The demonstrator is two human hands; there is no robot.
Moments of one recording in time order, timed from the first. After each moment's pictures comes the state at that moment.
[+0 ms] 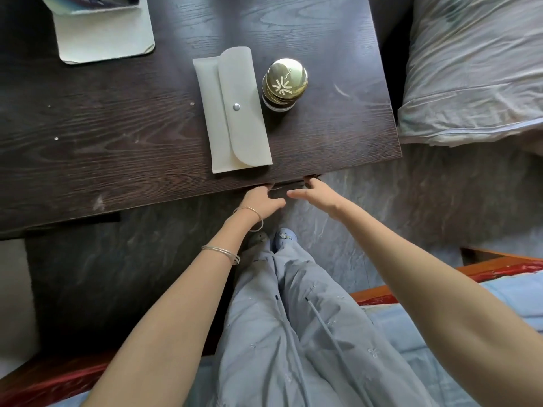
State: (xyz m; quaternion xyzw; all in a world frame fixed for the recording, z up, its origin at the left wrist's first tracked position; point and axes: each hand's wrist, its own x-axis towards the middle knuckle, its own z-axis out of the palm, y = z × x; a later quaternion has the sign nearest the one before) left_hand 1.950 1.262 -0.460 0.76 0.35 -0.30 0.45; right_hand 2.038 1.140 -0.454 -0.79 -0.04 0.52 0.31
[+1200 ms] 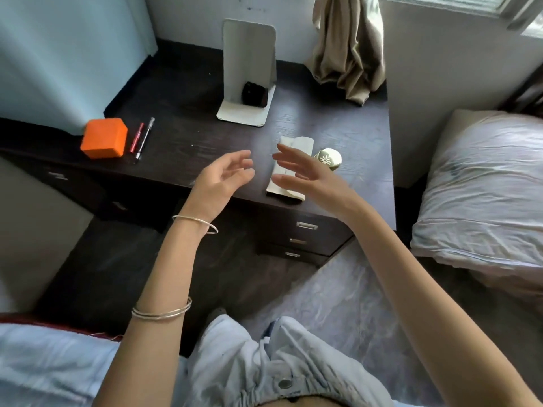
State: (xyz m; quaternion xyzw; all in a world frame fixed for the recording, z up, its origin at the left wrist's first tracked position) left_hand 1.778 1.235 -0.203 0.70 0.36 0.23 0.57; right_hand 1.937 1.139 -0.193 -0.68 -0.46 0.40 0.40
